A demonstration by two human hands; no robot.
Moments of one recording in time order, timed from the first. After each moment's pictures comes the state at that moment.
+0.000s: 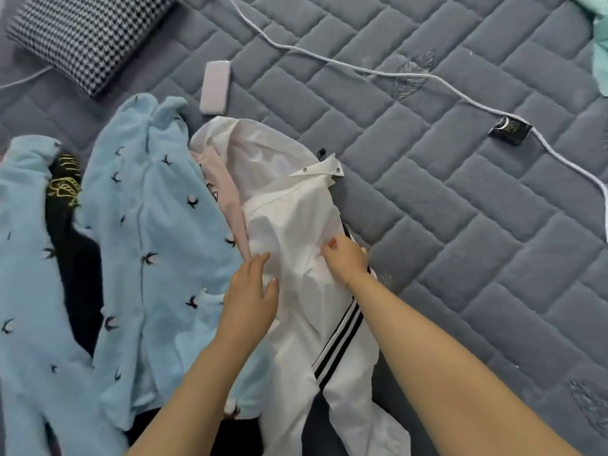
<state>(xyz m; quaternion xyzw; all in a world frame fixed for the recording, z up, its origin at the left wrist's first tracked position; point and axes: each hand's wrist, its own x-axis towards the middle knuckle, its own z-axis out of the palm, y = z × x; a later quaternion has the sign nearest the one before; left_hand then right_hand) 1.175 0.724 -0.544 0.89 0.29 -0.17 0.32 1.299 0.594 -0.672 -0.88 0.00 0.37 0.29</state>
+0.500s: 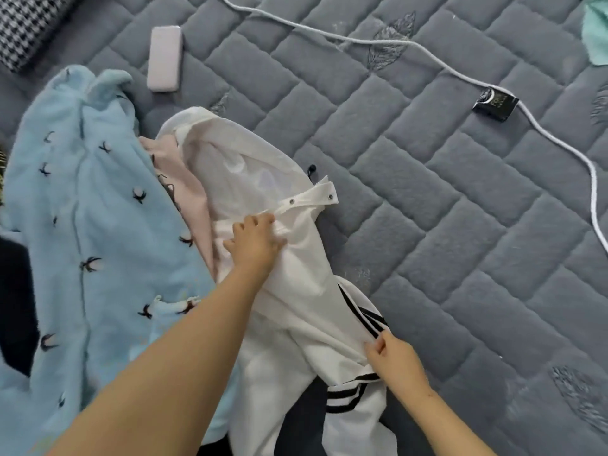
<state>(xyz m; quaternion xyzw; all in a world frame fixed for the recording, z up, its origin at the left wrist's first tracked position) 1.274 0.719 -0.688 0.91 0.29 -0.25 0.16 1.161 0.430 -0.699 -0.86 0.12 0.44 0.24</state>
